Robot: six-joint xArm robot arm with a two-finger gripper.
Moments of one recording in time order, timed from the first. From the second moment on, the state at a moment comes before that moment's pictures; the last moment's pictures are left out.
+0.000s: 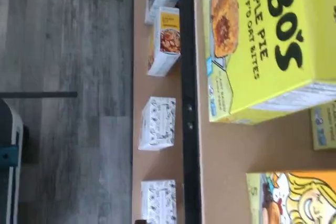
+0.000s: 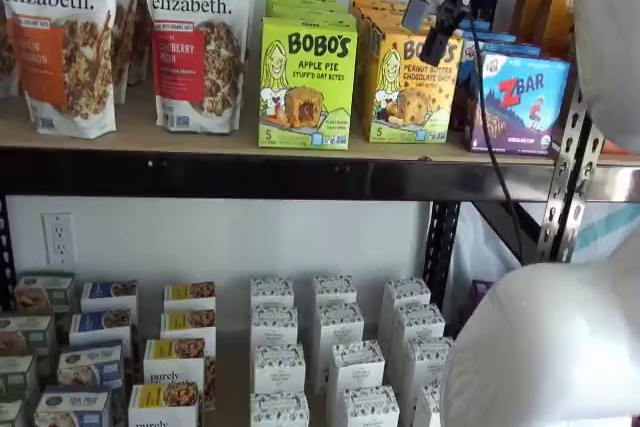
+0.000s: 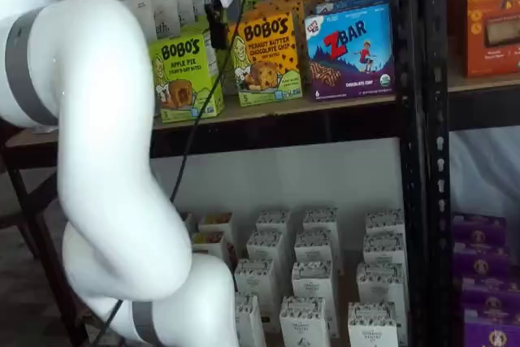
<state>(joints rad) -0.07 -0.42 -1.38 0.24 1.59 -1.58</state>
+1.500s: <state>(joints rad) 0.01 -0.41 -1.38 0.04 1.41 -1.55</state>
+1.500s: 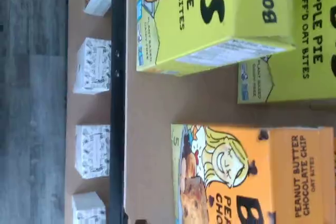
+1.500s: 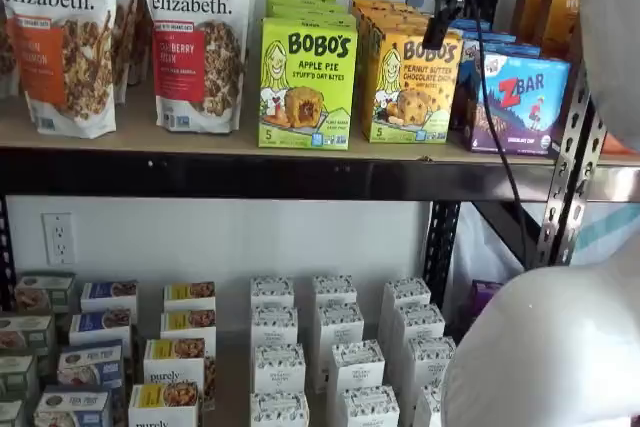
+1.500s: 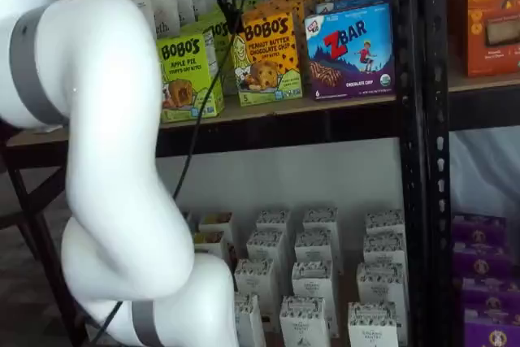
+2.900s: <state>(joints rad) -0.11 -0.16 -1.59 0.07 1.50 -1.67</state>
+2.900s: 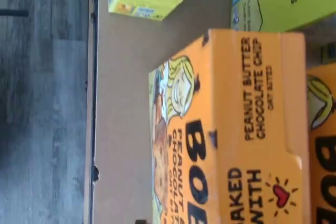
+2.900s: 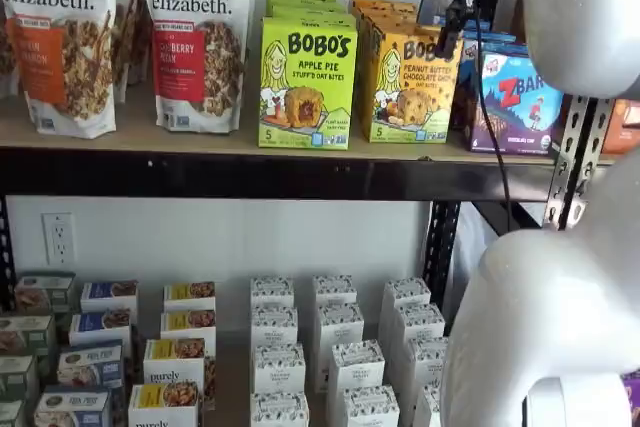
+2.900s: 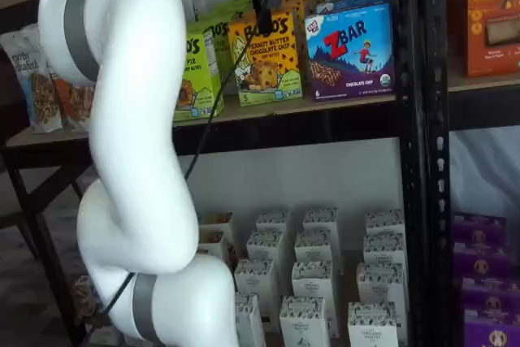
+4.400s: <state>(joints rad) -0.10 -0.10 -1.58 0.02 1.52 -1.66</state>
